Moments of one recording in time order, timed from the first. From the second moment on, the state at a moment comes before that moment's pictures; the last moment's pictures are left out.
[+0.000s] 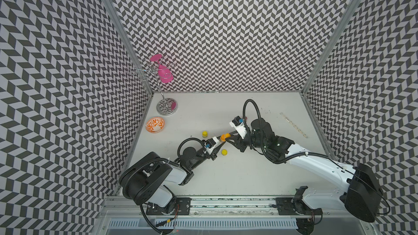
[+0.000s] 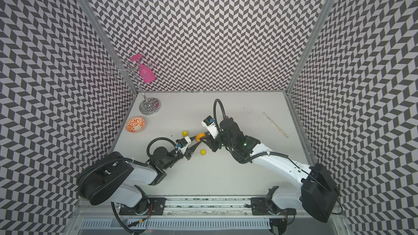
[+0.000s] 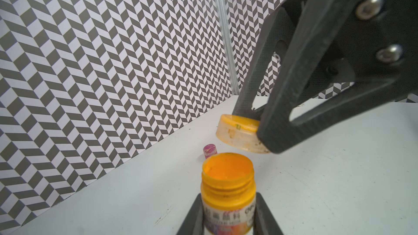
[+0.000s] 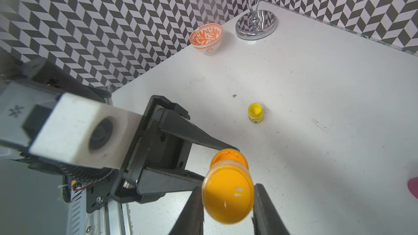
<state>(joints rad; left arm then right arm) -0.68 1.49 0.20 1.36 0.23 0.21 0.79 1.30 0.89 -0.09 -0.30 0.06</state>
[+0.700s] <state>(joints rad) -0.68 1.47 0.20 1.36 0.24 0.21 0.79 1.32 0.89 -0.08 -0.31 0.06</state>
